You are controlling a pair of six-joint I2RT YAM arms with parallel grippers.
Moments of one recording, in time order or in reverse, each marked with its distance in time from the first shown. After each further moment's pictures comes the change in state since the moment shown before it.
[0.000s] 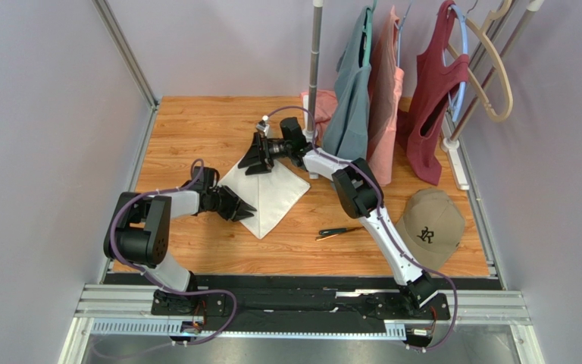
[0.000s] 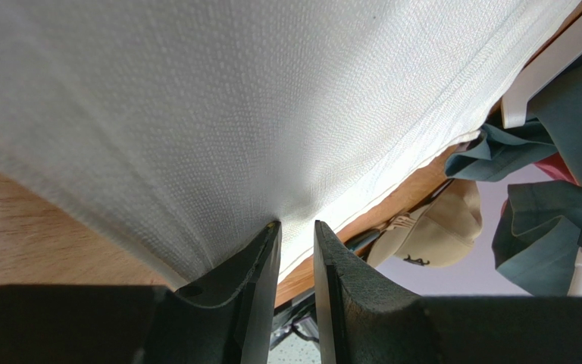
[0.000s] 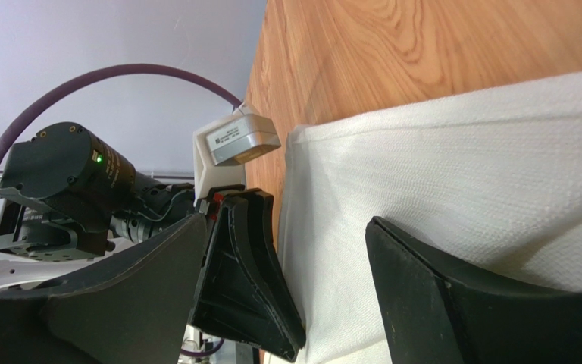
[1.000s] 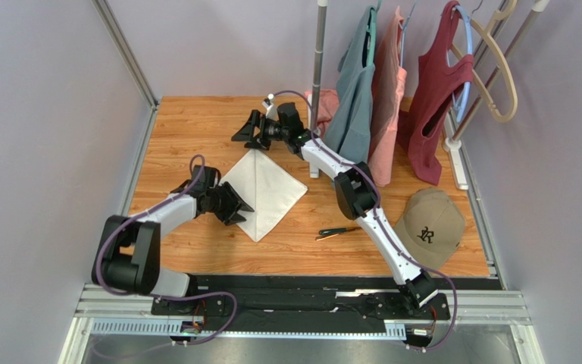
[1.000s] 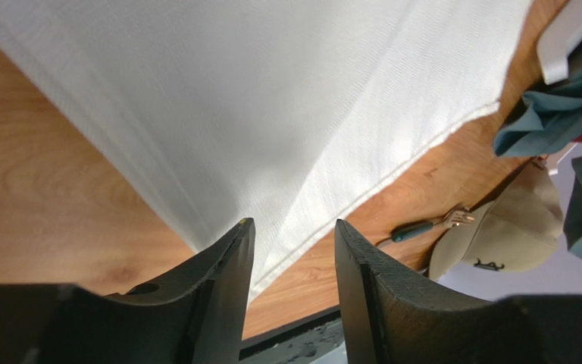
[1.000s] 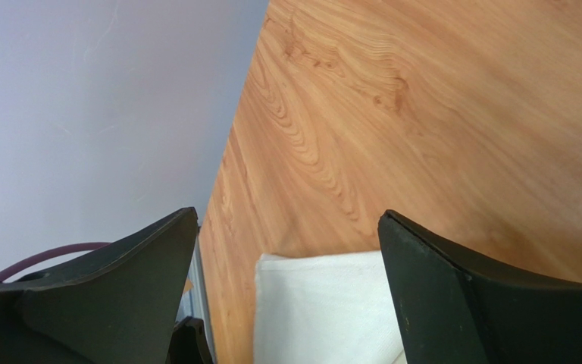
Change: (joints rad) left arm -0.048 -0.180 0.003 -0.145 -0.137 0.131; right arm -0.008 0.131 0.394 -0.179 0.378 -0.045
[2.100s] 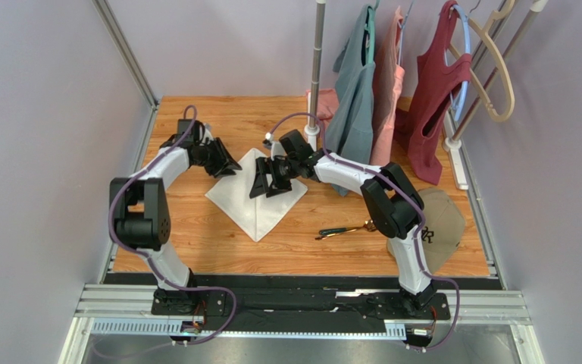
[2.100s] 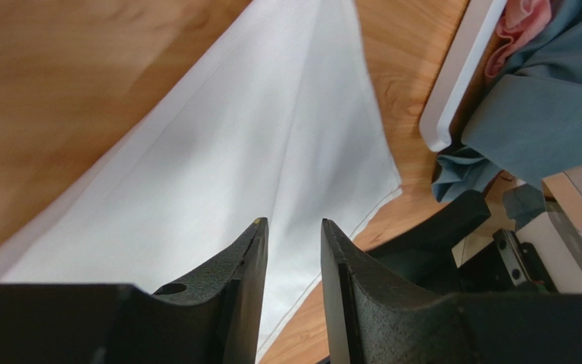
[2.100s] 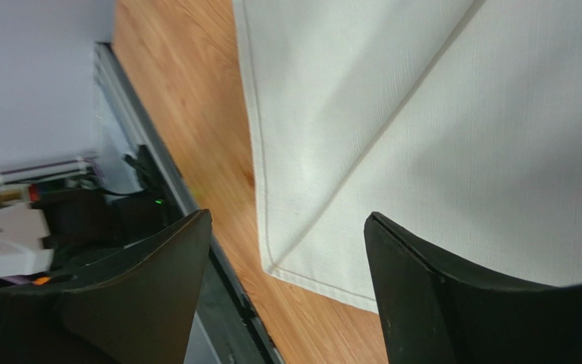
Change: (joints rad) left arm 0.152 0.380 0.590 -0.142 0.130 0.365; right arm 0.114 -0.735 -0.998 -0.230 -0.008 -0.324
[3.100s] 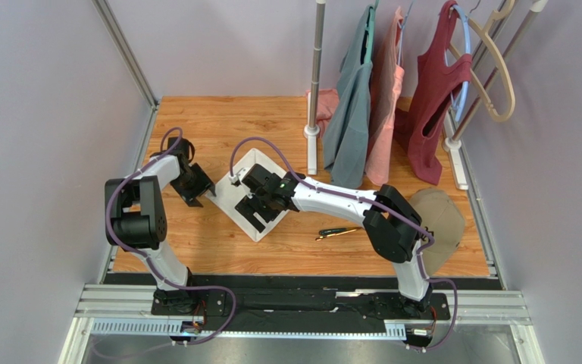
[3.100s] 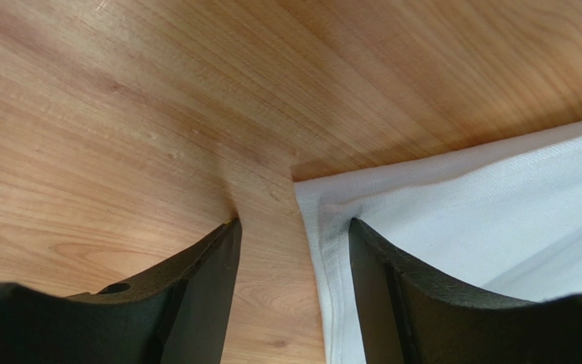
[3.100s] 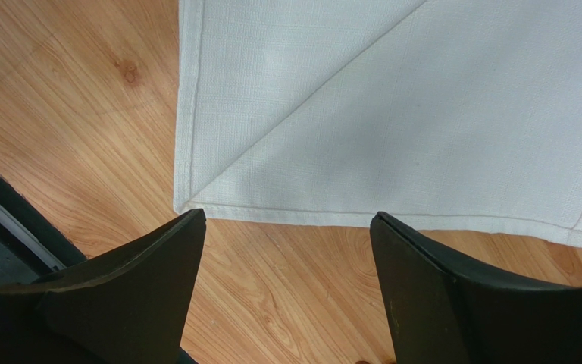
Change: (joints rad) left arm 0.118 -0.081 -0.164 -0.242 -0.433 -0.058; right arm 0.342 -0.117 0.042 -0.444 0.717 -0.507
